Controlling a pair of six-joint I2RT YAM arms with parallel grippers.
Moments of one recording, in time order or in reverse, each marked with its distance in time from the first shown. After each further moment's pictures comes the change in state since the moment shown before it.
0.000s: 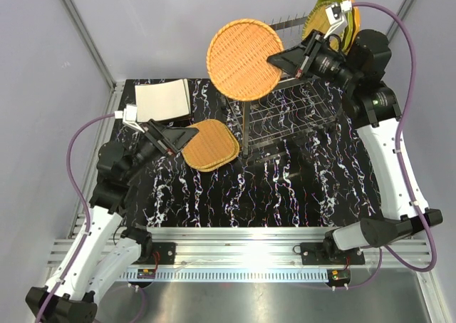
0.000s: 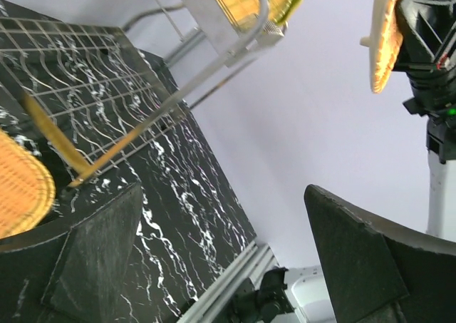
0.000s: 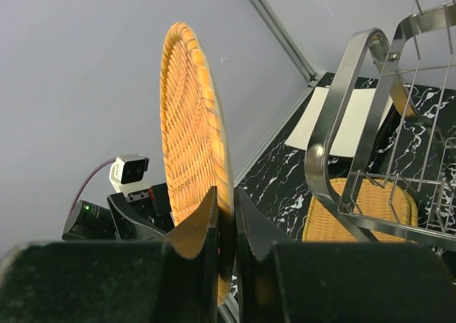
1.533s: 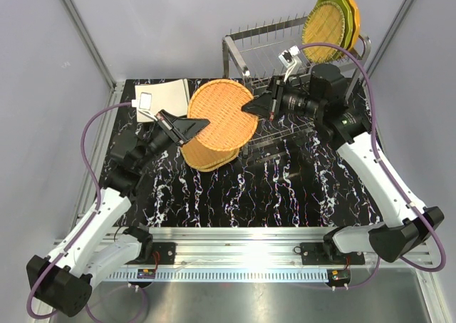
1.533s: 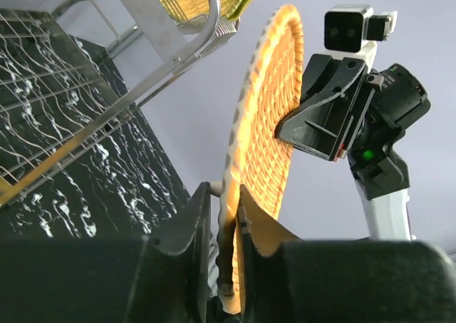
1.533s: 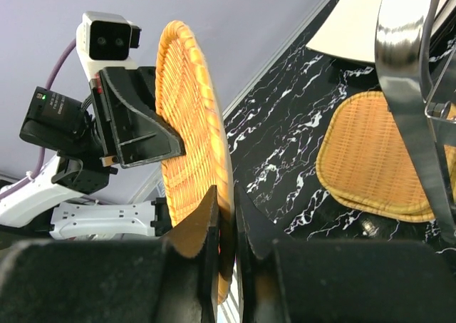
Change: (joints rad) left arm -0.122 0.182 0.043 0.224 -0.016 -0.128; right arm 0.202 -0.098 -0.355 0.018 -0.021 -0.130
